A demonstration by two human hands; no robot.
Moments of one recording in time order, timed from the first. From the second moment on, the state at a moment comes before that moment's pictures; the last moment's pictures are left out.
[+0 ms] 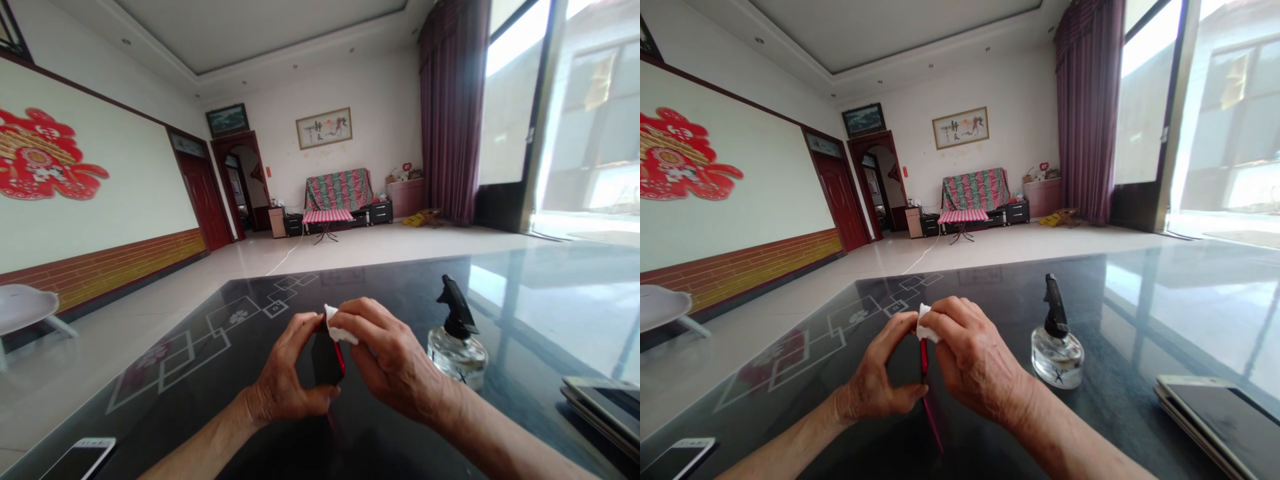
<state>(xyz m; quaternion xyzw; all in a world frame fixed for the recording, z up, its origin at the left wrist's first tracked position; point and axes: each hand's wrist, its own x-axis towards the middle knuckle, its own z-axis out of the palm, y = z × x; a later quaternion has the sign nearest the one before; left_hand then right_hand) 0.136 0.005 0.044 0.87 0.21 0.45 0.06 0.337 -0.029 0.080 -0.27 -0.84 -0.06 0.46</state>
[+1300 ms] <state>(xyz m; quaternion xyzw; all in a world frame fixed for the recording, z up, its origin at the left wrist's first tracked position) 0.127 0.020 0.043 0.76 0.26 0.49 0.34 0.351 -0.012 0.076 -0.38 -0.78 -0.10 0.48</state>
